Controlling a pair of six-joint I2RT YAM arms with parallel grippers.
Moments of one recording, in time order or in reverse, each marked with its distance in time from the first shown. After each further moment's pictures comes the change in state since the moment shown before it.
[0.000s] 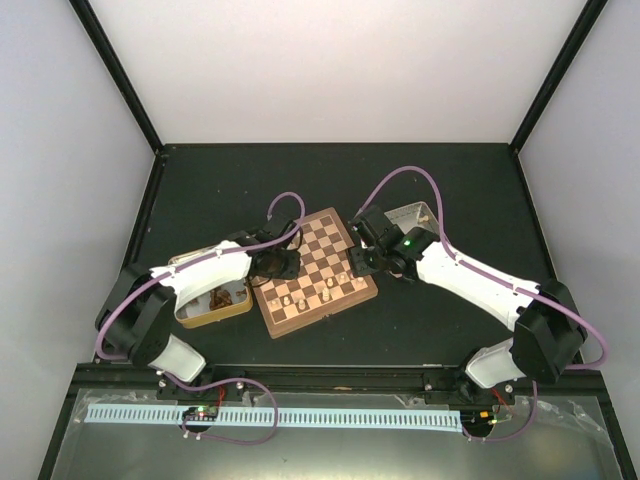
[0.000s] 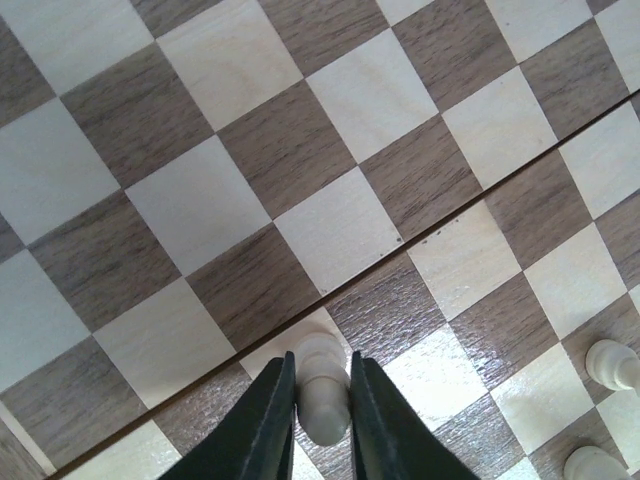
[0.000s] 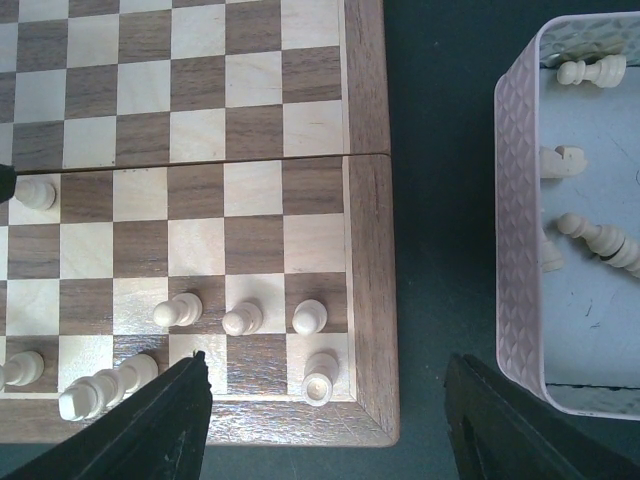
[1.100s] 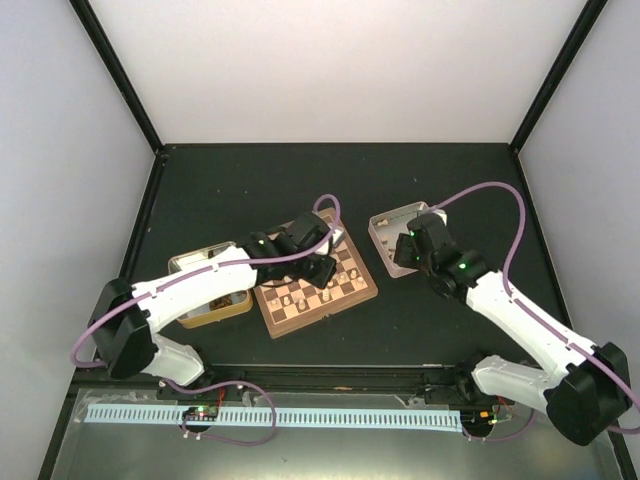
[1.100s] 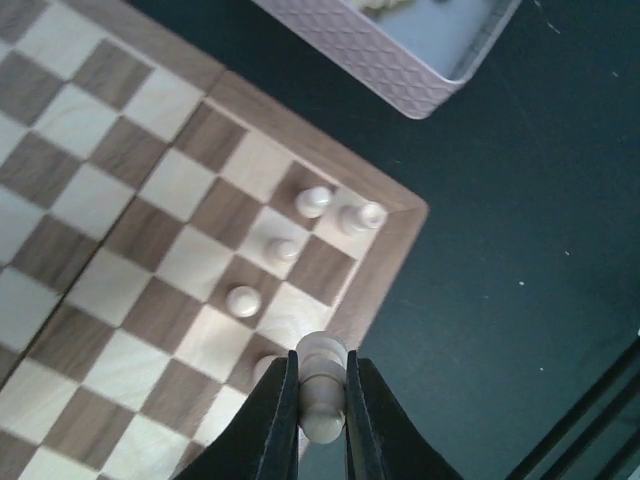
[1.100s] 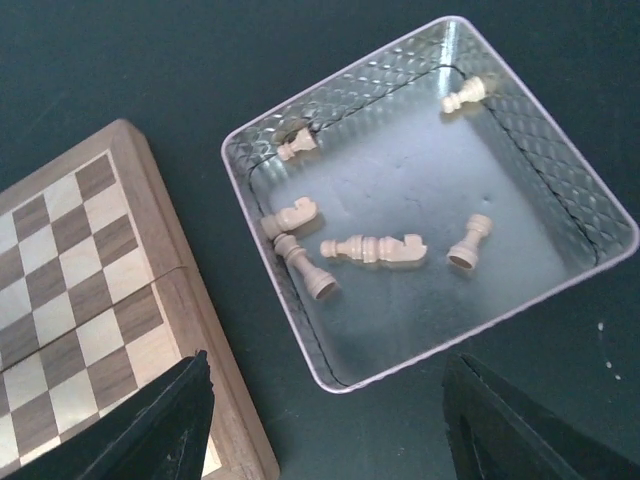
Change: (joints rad) left arm -0.240 -0.091 0.190 -0.080 0.104 0.156; right arm -0.192 -0.334 -0.253 0.114 0.151 0.229
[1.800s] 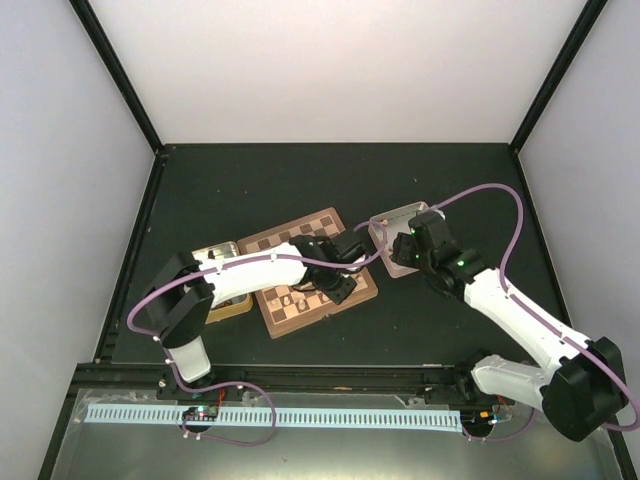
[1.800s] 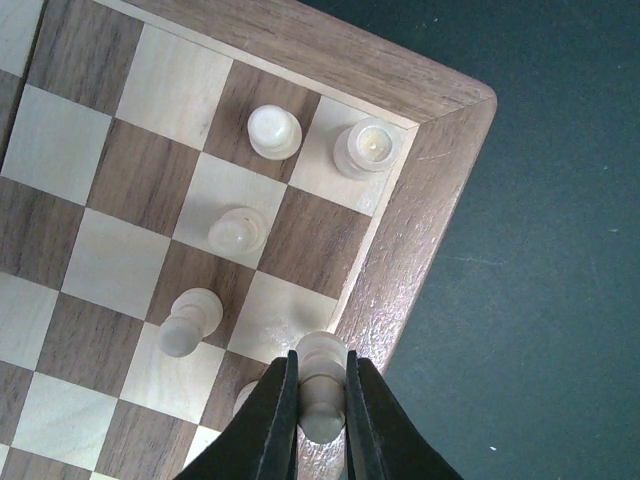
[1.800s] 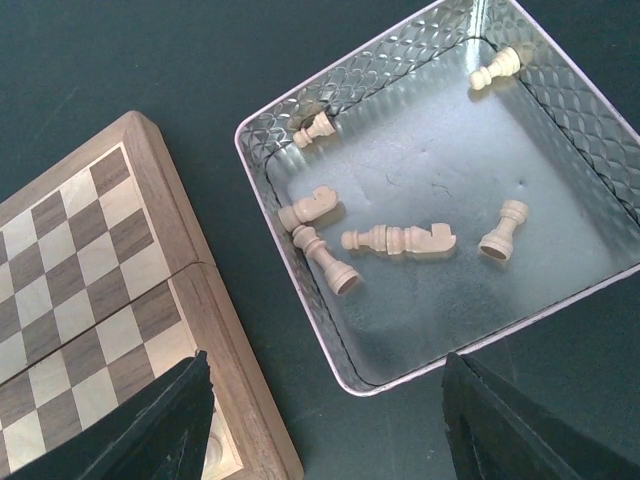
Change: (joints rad) left arm -0.122 0.322 0.150 -0.106 -0.092 0.133; right arm -0.050 0.007 -0.028 0.047 -0.078 0.032
